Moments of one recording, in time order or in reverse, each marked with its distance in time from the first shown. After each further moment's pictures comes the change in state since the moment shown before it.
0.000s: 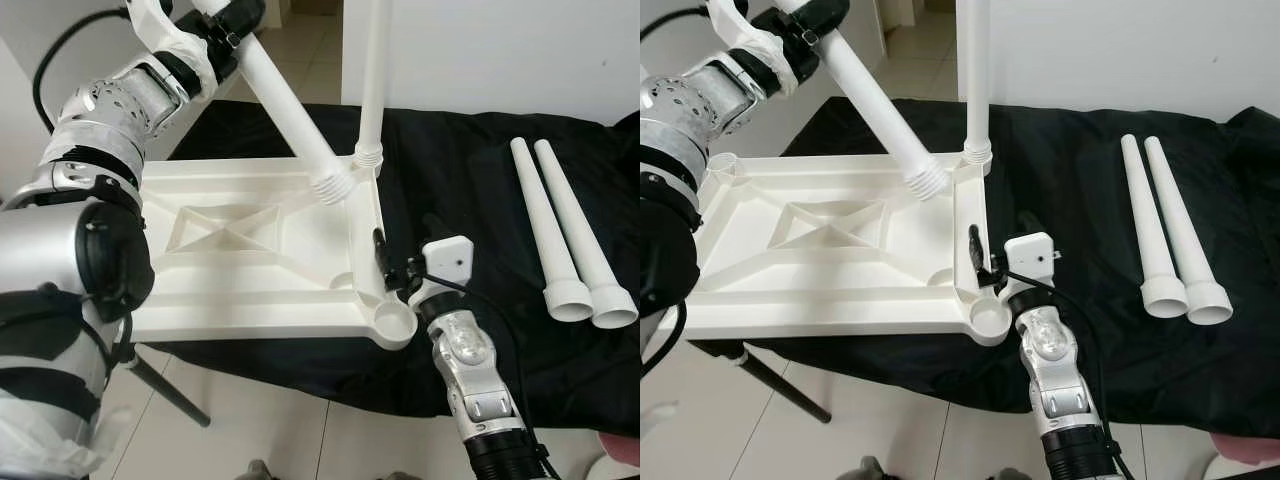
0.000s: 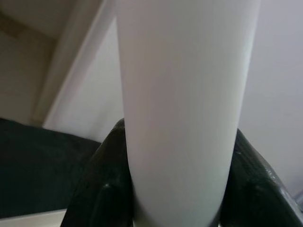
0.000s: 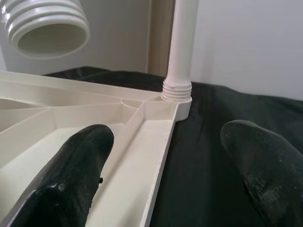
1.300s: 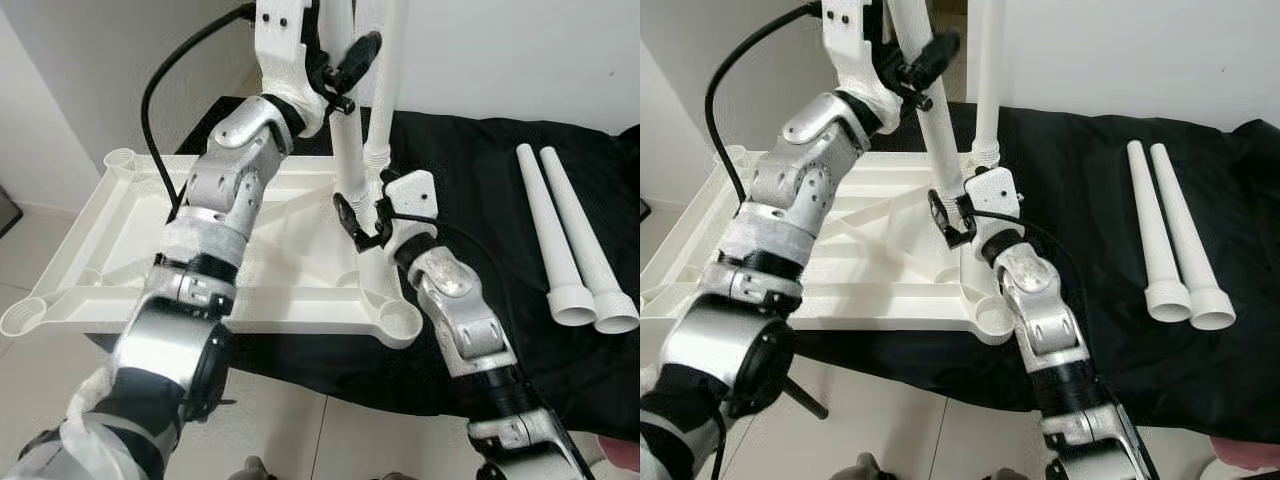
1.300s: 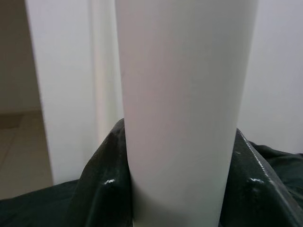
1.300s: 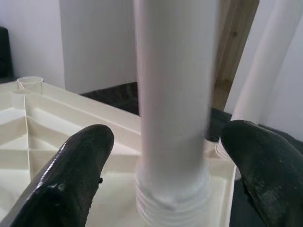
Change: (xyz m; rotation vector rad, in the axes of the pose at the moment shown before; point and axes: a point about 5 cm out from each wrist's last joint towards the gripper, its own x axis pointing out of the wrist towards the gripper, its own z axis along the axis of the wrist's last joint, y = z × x) left arm 0.008 -0.101 -0.081 0.470 -0.047 -0.257; right arm 0.057 0.022 0.054 -0.015 -0.020 0.230
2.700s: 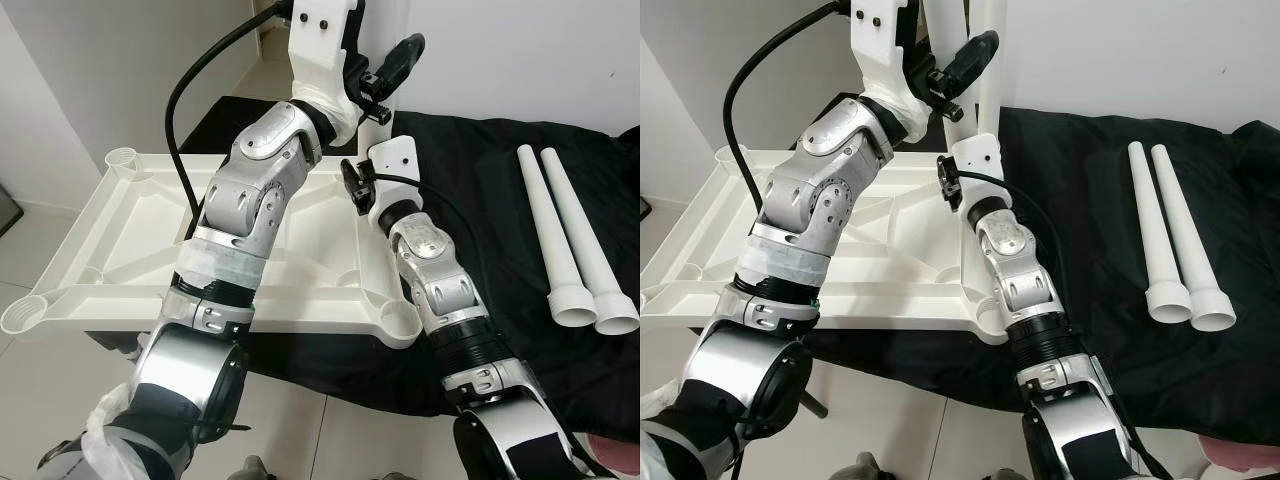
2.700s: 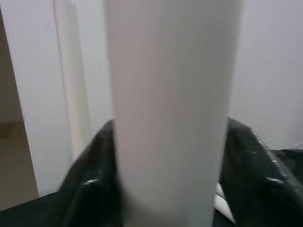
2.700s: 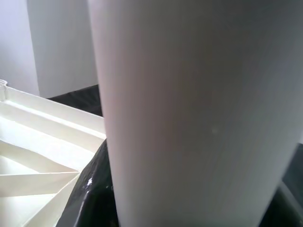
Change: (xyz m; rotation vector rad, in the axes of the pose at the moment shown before) left arm 0.000 -0.029 0.010 0.005 -0.014 -0.048; right arm 0.033 0.001 -0.001 -0.009 0.038 -0.111
